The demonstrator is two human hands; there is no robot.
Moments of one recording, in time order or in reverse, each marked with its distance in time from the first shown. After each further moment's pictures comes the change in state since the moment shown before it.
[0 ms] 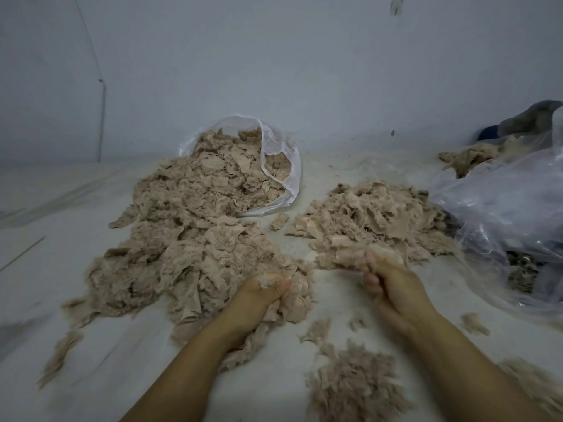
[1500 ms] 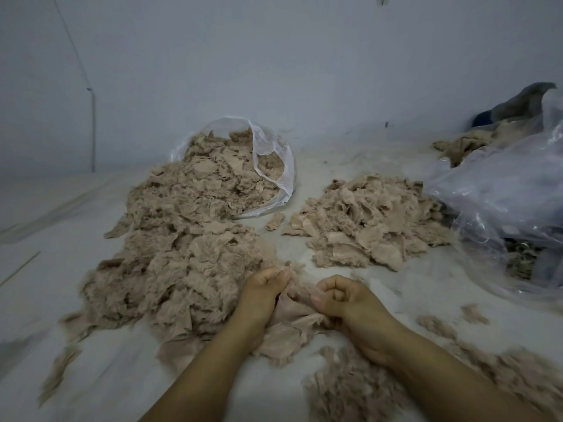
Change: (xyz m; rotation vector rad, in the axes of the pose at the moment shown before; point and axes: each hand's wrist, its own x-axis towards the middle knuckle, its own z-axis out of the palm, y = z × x) left_hand 0.022 -0.015 0.014 -0.141 0.243 -0.169; right_hand -0.019 0.036 0.021 -0.301 -0.175 0.132
